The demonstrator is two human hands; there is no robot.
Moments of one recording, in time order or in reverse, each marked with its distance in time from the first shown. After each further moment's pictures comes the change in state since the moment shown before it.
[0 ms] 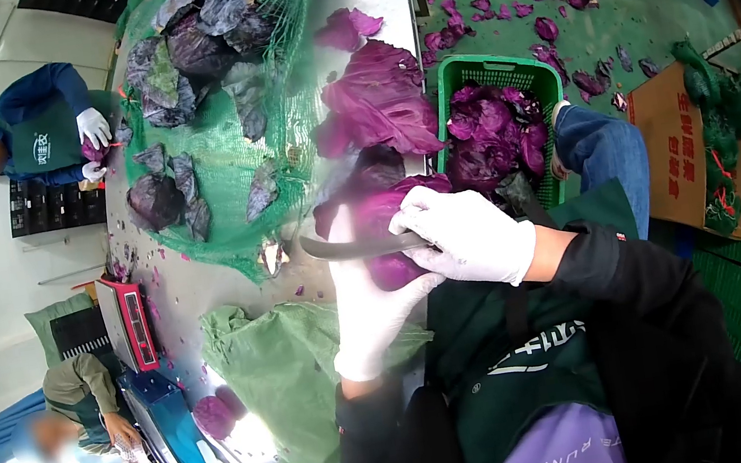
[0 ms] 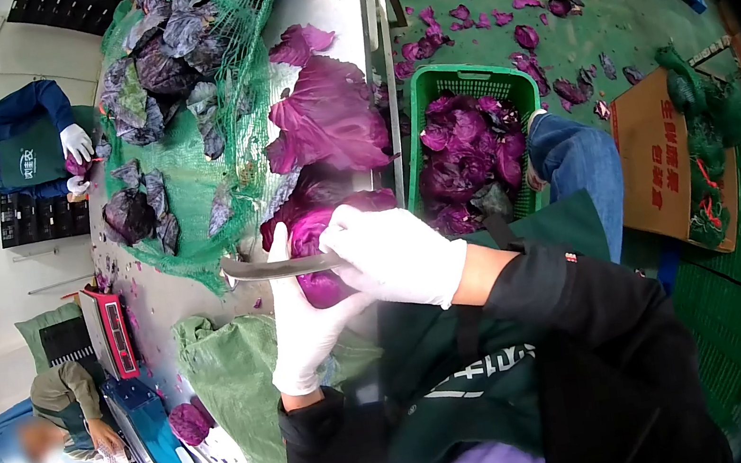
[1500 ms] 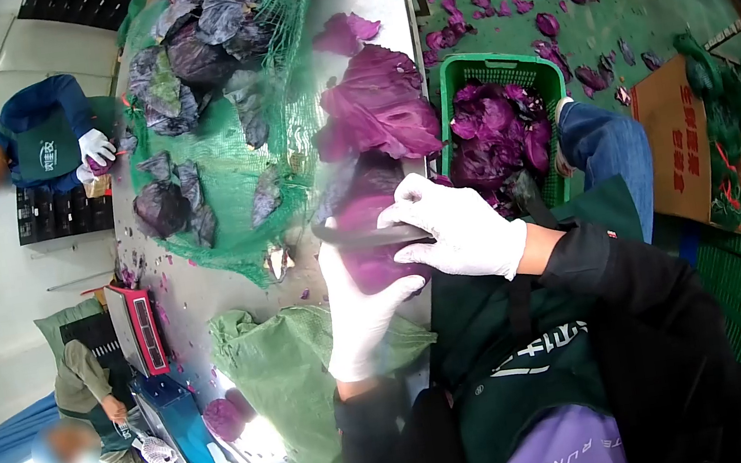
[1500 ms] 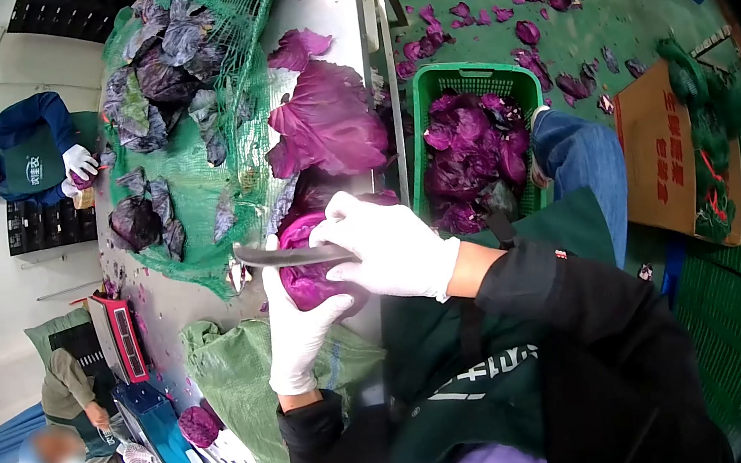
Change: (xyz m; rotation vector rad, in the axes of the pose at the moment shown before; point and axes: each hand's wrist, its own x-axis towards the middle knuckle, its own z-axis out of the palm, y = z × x) left_hand 0.000 -0.007 -0.008 -0.426 -0.013 -0.175; right_hand 0.007 0.004 0.003 0.115 0.020 0.122
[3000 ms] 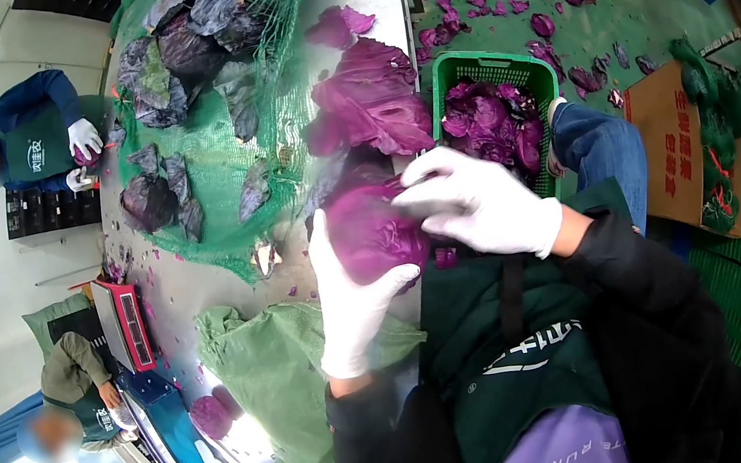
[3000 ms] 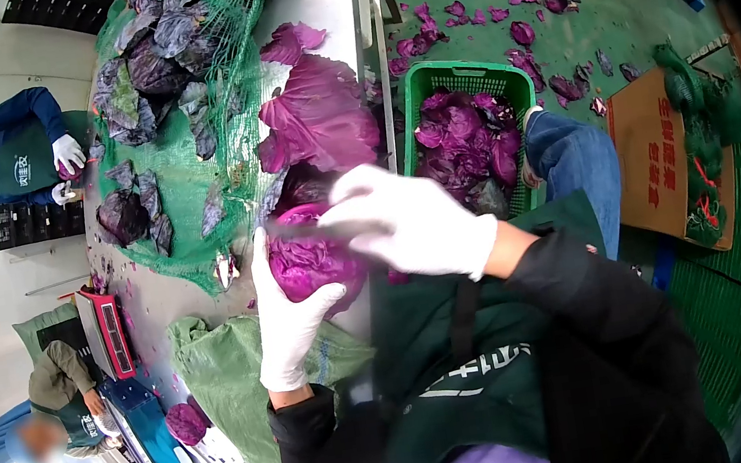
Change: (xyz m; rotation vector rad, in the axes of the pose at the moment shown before) left_hand 0.005 -0.011 0.001 0.342 0.091 0.080; right_hand -0.010 0.018 -0.034 0.047 0.075 -0.114
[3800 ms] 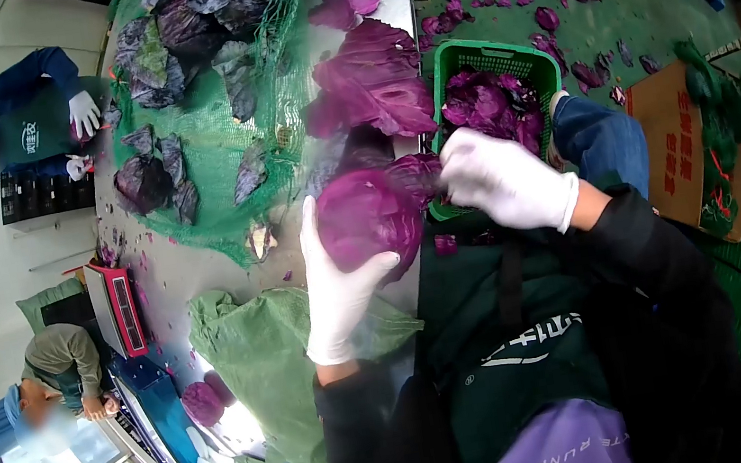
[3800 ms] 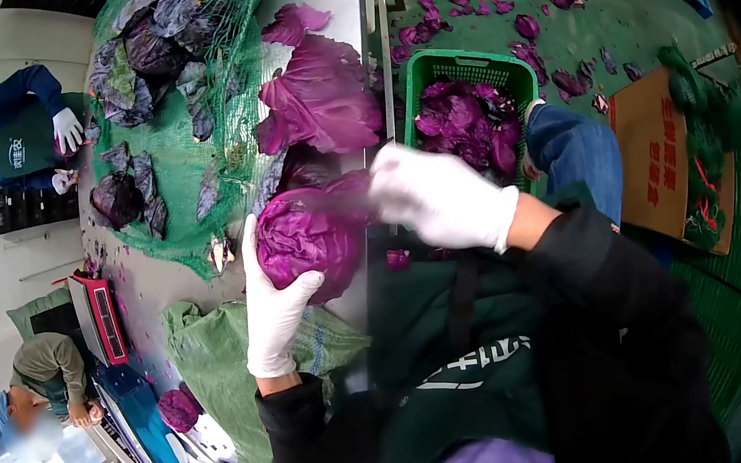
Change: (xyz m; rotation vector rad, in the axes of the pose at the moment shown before) left_hand 0.002 -0.008 -0.008 -0.315 -0.028 -0.108; right_hand -0.011 0.028 -0.013 -0.100 -0.106 -0.041
